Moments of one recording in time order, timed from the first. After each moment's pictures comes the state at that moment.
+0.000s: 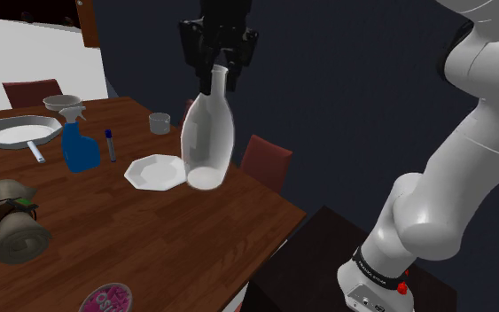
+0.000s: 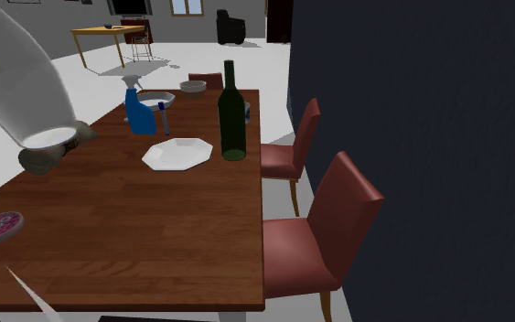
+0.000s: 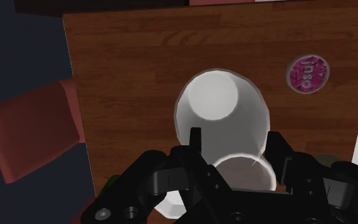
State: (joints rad) arm 0.27 -0.09 0.43 -1.47 0.02 1.38 0.71
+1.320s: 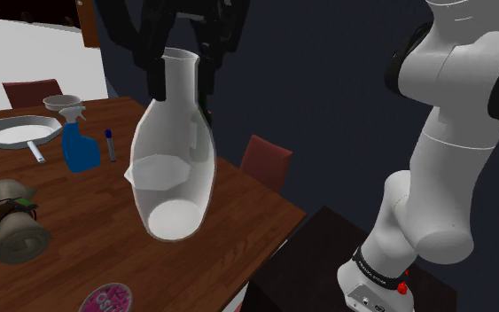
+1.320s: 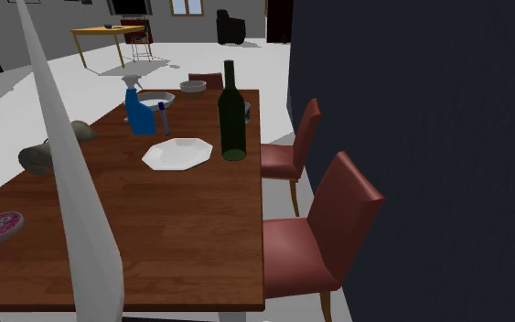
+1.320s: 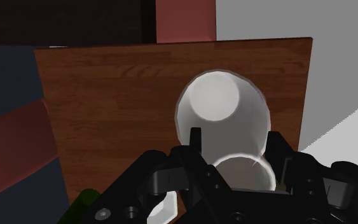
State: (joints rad) arm 0.52 0.19 0.63 -1.05 -0.13 1.19 1.11
